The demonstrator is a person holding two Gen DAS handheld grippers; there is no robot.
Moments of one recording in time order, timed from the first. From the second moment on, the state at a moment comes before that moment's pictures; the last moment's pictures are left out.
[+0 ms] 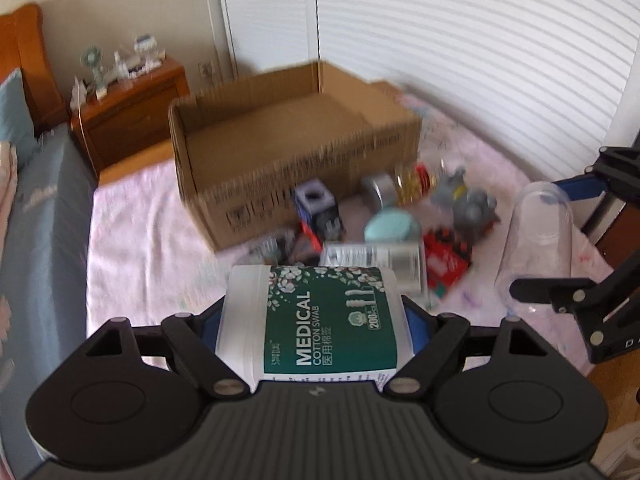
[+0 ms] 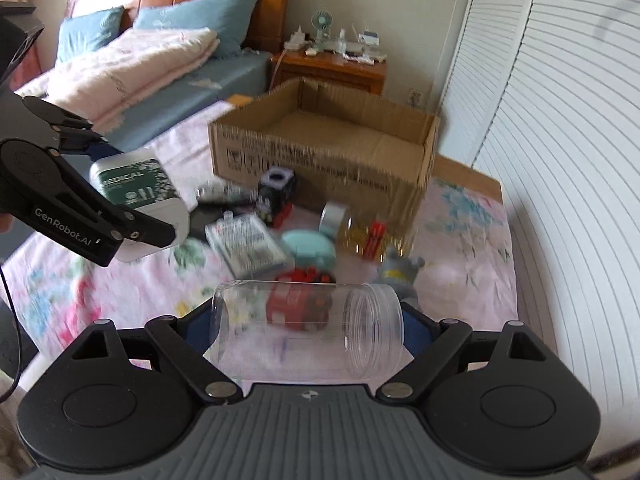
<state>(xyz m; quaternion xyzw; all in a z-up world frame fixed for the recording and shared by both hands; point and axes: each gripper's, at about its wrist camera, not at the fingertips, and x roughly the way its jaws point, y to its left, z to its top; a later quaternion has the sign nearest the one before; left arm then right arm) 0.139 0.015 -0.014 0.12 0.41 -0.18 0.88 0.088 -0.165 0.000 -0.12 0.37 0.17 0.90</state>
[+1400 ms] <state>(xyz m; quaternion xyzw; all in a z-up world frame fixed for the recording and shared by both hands) 0.302 0.038 0.017 0.07 0.36 -0.12 0.92 0.200 -0.143 0.039 -0.11 0.34 0.16 0.92</state>
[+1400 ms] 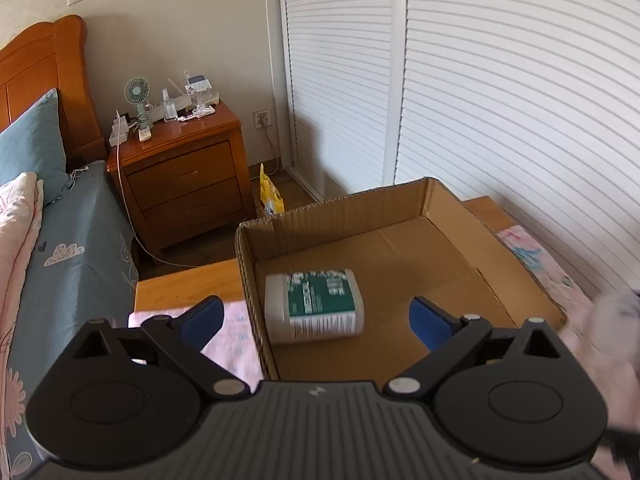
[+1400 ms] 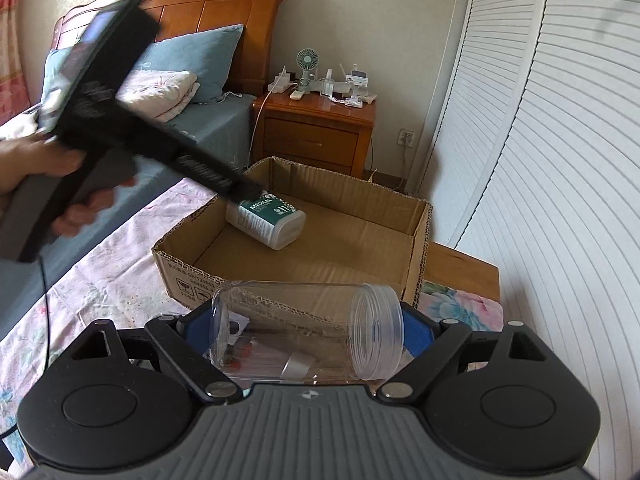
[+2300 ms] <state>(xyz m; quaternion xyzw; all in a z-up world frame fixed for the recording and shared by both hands) 0.165 0.058 -0.023 0.06 0.38 -0.09 0.92 0.221 -0.140 0.031 -0.07 0.35 0.09 0.93</state>
